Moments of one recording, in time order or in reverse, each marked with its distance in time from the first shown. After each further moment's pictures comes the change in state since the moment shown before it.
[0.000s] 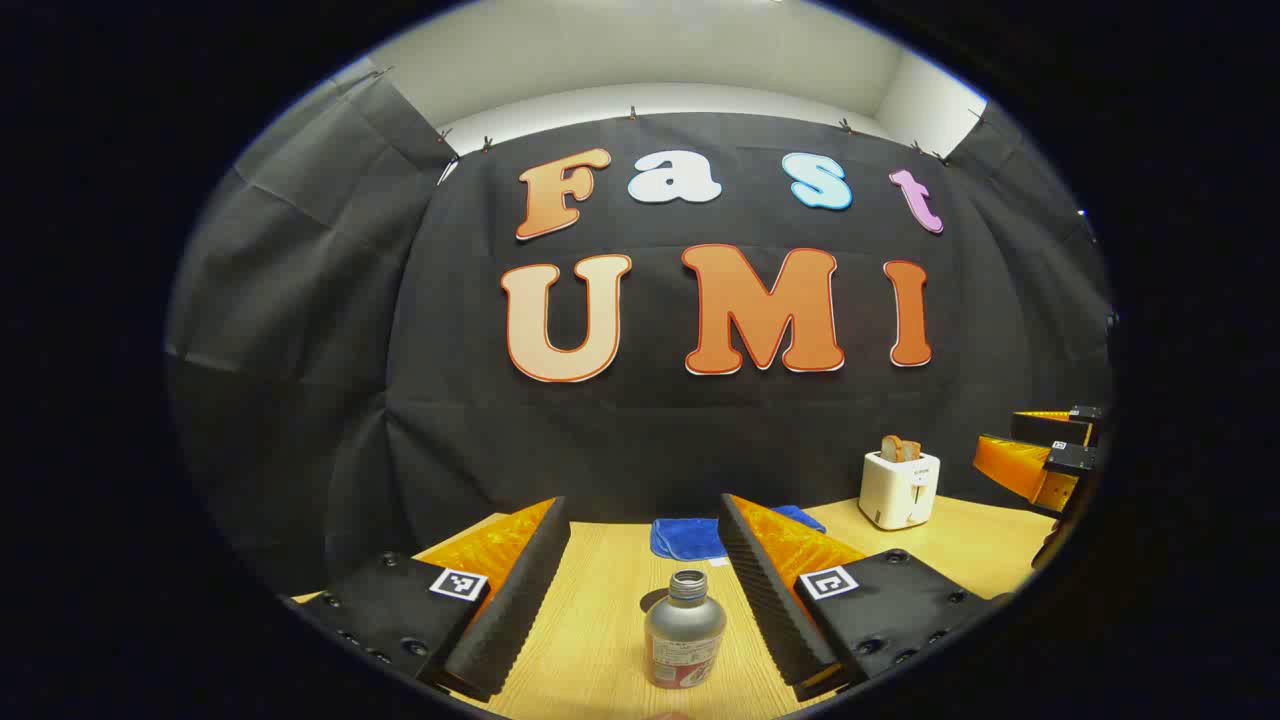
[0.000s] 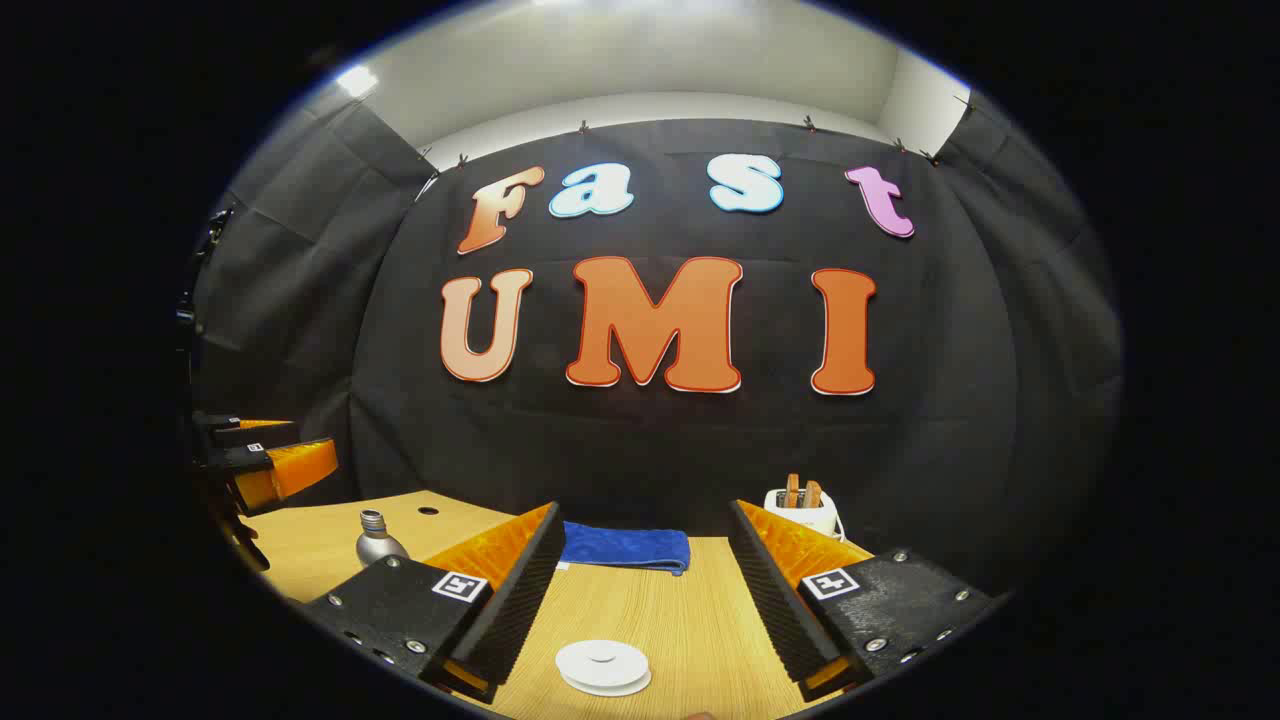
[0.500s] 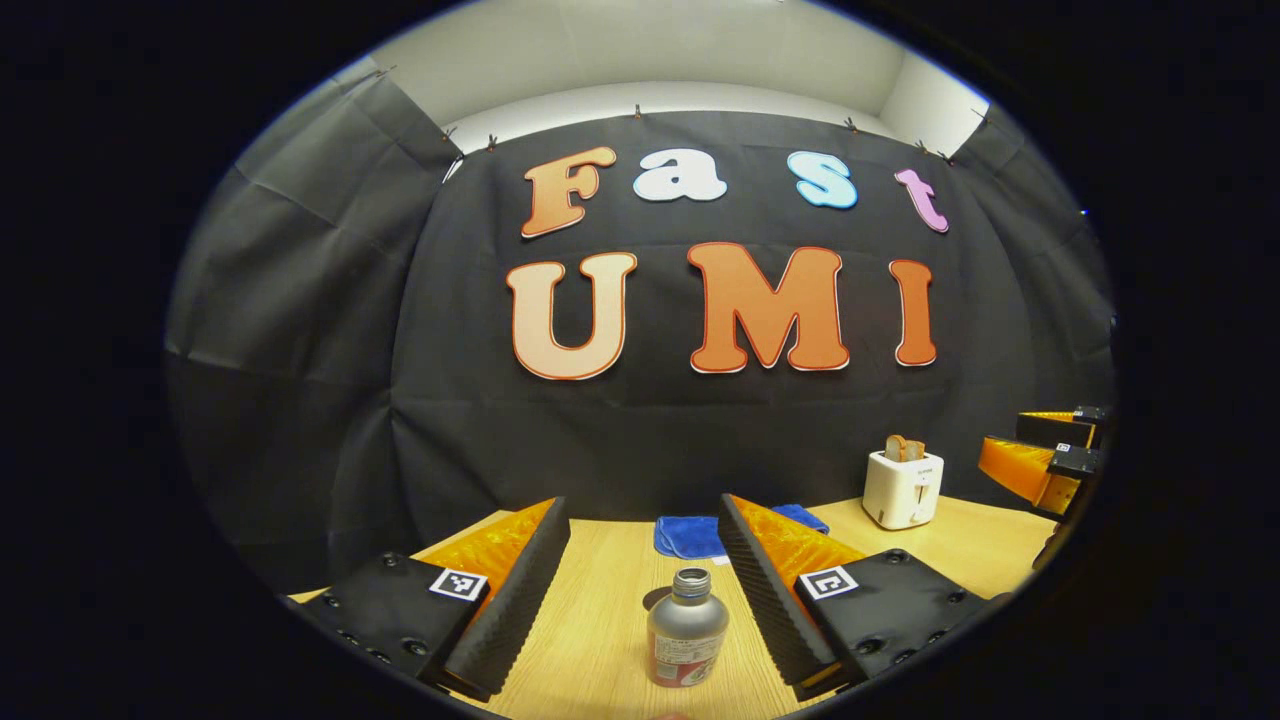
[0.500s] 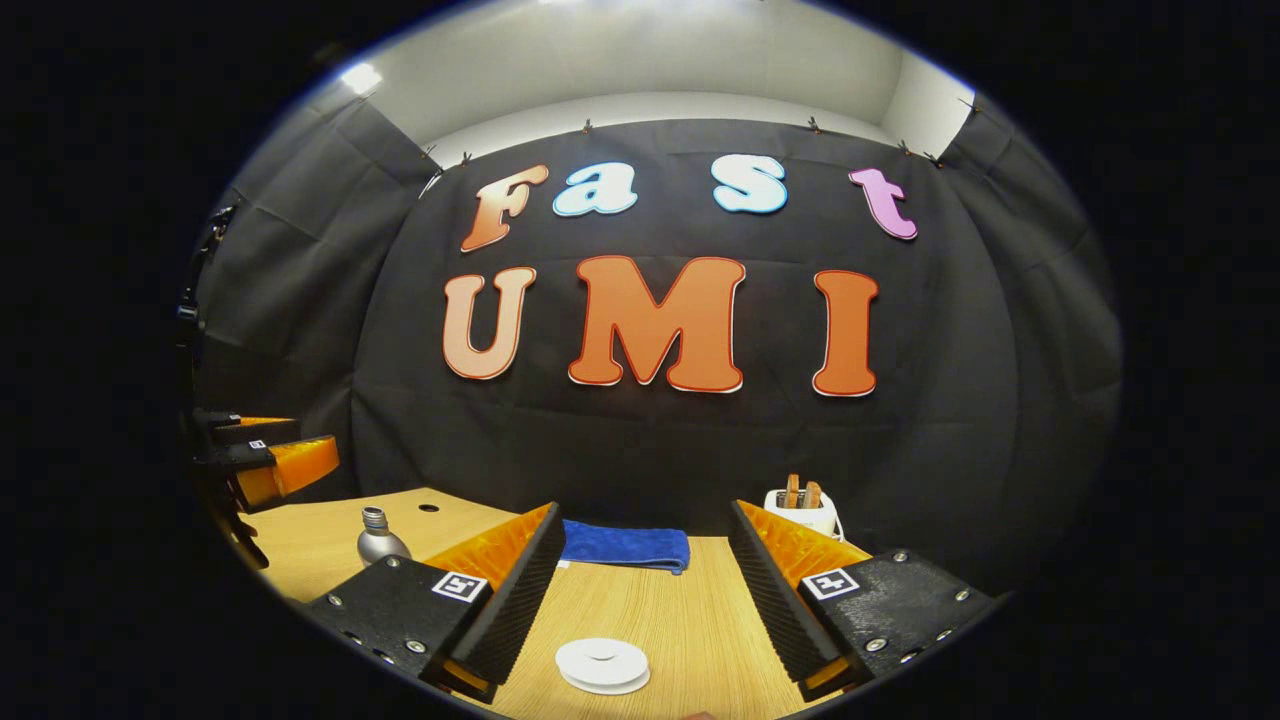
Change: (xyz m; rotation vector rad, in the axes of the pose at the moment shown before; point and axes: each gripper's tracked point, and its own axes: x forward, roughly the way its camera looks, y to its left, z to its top) left arm -0.001 0.005 0.003 0.003 -0.005 0.026; right arm -0.003 0.000 0.000 -0.007 0.005 0.006
